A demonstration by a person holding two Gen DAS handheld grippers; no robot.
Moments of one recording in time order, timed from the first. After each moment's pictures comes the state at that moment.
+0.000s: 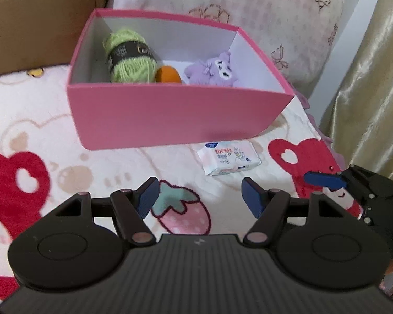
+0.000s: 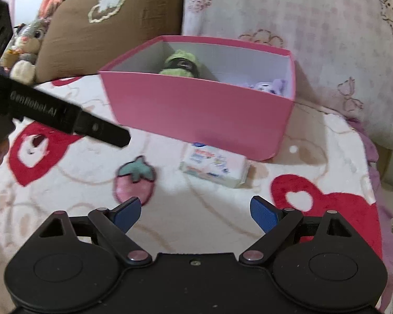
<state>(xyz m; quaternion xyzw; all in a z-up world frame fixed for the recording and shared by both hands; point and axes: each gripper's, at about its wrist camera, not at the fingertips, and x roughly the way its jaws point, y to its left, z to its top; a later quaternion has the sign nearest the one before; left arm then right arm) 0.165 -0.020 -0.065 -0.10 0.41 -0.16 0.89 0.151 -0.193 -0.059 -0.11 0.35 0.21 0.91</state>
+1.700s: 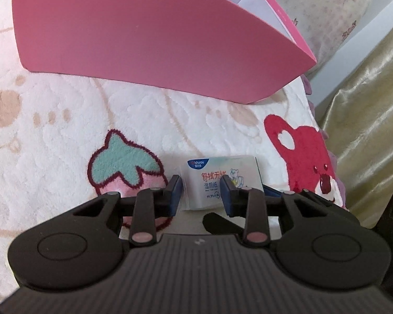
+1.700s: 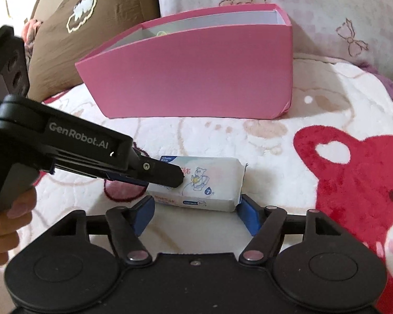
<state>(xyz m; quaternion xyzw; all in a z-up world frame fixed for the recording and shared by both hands) 0.191 -0.044 -0.146 -0.21 0.47 -0.19 0.84 0.160 -0.199 -0.110 -0.01 0.37 0.22 0.90</state>
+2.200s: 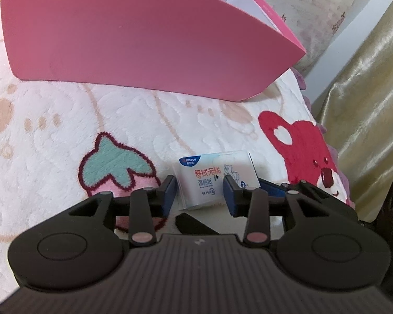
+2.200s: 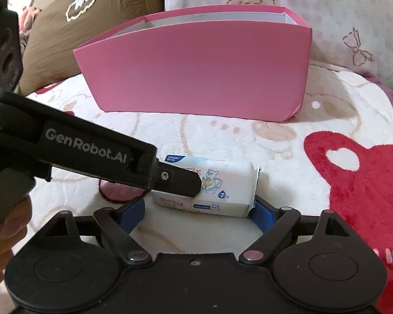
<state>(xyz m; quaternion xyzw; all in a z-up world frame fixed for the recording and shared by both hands) 0.185 -0.057 -0.148 -0.18 0.45 -0.20 0.85 0.161 -0.178 -0.115 -0.03 0.36 0.20 0.91</state>
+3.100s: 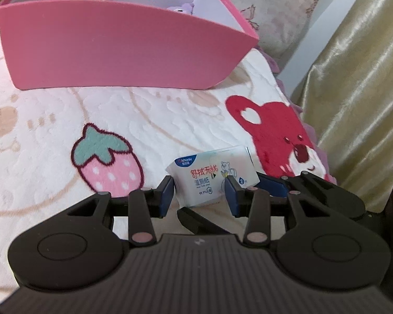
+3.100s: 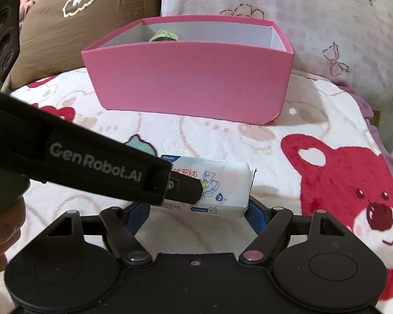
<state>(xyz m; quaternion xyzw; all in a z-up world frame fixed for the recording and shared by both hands) 0.147 -0.063 -0.109 -0.15 0.45 -0.23 0.85 0.125 -0.179 -0.075 -0.05 0.38 0.16 0.91</state>
